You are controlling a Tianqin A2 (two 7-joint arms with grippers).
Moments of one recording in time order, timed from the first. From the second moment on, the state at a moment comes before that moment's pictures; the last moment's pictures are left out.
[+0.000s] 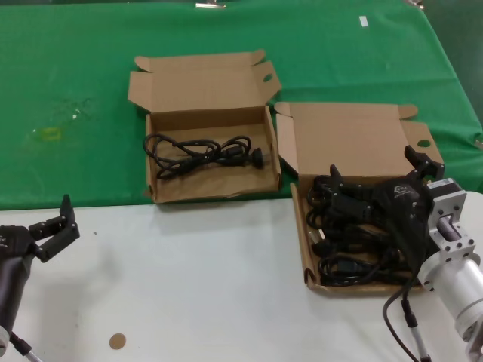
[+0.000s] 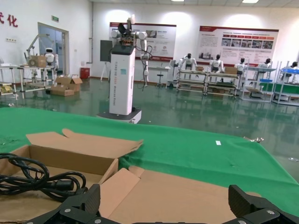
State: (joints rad) left arm 0.00 -0.30 1.60 -1.60 -1.80 0.00 0.00; right arm 0.04 0.30 -1.62 1.57 1.77 -0.03 0.00
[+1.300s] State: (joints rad) left arm 0.00 -0.30 1.60 -1.60 -1.80 0.00 0.00; right arm 0.04 0.30 -1.62 1.57 1.77 -0.03 0.00
